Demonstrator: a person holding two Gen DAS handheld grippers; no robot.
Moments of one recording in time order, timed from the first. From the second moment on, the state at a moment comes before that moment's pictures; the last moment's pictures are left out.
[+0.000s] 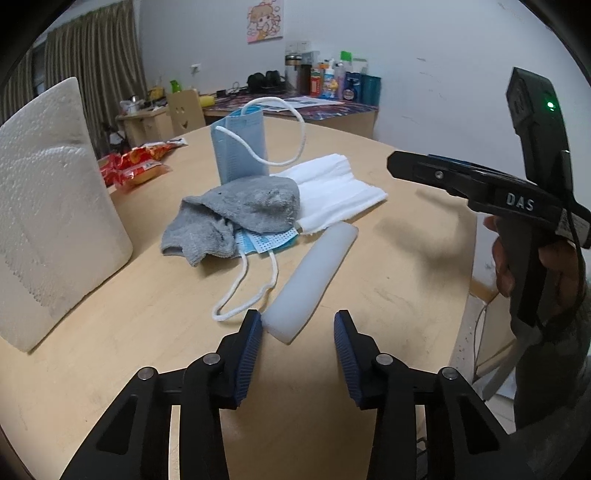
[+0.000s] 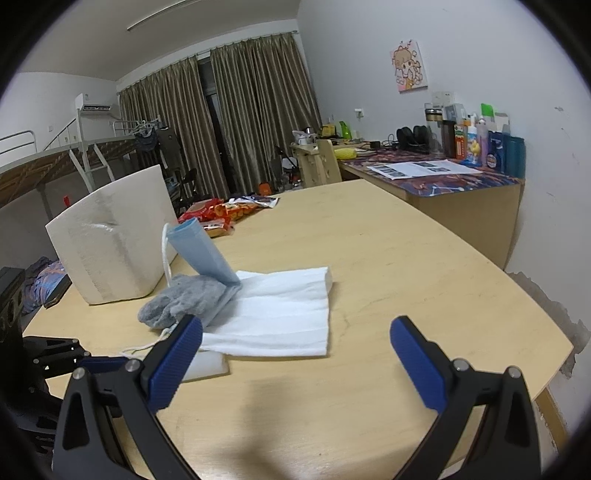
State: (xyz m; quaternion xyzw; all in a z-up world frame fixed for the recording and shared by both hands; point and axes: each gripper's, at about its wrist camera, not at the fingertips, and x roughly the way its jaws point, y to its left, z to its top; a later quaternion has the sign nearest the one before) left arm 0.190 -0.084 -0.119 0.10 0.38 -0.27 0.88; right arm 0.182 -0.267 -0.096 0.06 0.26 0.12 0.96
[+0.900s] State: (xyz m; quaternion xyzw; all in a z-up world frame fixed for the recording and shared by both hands) left arm 0.197 -0.082 -0.117 0.07 0.38 -0.31 0.87; right arm 0.226 -0.253 -0.100 -0.02 0.31 0.16 0.94
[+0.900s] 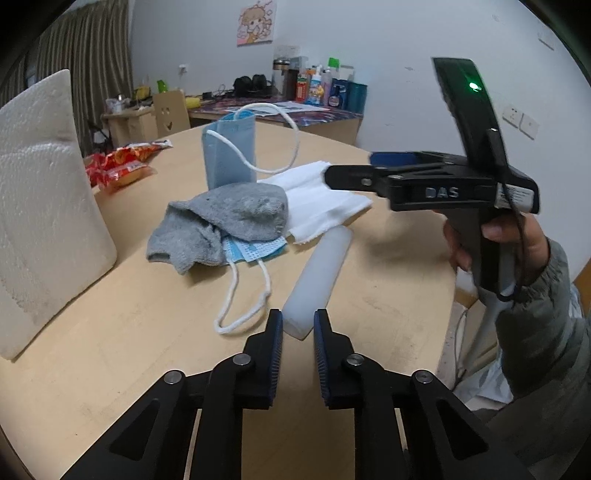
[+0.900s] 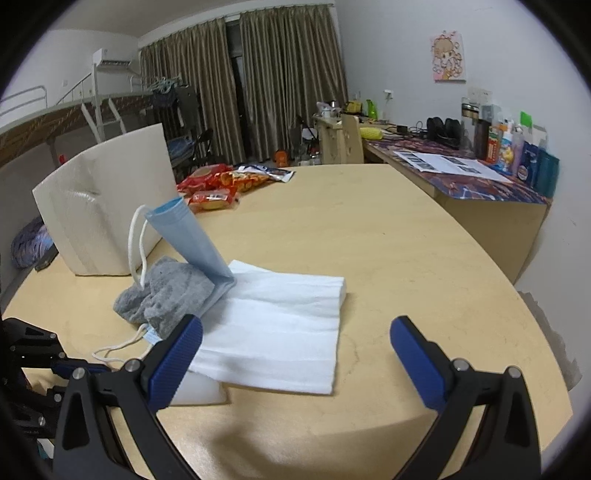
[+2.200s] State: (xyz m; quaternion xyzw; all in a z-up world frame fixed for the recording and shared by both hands) left arm 0.180 -0.080 -0.109 0.08 0.34 -0.32 0.88; right arm 0.210 -0.267 -0.103 -0.01 0.36 0.15 0.92
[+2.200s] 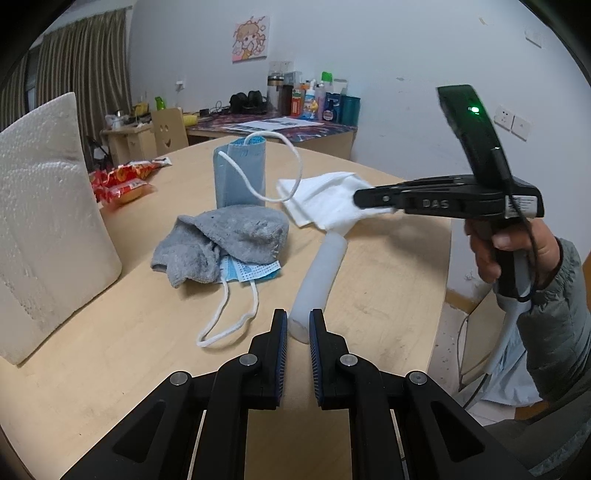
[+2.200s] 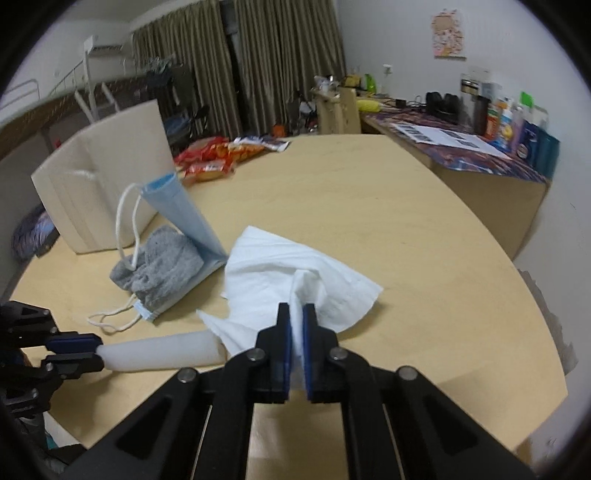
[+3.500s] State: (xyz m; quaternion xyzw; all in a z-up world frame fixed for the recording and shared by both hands) left arm 0.205 -0.115 -0.122 0.12 0.37 -0.29 0.87; right arm 0.150 -0.294 -0.074 0.06 0.28 0.17 0.94
